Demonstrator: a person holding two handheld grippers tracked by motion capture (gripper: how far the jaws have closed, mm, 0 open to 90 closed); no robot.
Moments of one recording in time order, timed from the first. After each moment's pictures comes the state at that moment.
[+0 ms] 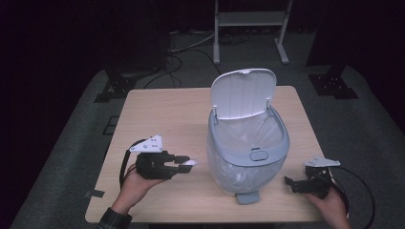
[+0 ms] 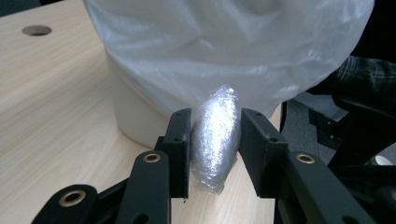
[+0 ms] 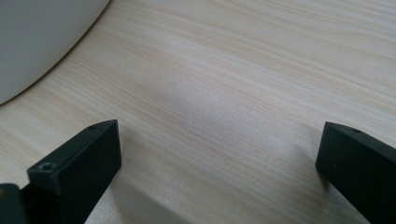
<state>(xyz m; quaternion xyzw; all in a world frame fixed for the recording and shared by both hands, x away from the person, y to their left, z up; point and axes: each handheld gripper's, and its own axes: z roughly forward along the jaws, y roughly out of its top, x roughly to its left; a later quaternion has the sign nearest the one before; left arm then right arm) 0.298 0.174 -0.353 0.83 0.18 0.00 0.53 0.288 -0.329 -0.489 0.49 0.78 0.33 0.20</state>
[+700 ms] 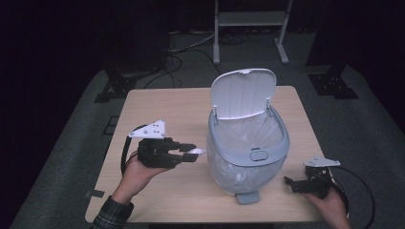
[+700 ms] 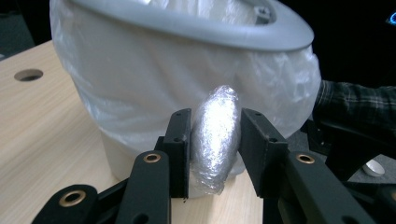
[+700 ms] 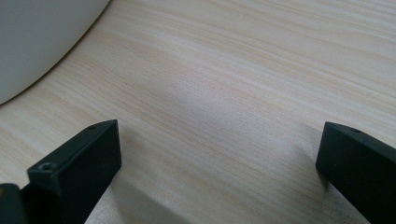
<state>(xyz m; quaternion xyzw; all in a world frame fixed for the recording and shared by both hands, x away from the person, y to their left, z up) 0.304 0.158 -0.307 0.82 0.15 0.00 0.55 0.288 -0.329 -0.489 0.49 0.78 0.33 0.20</state>
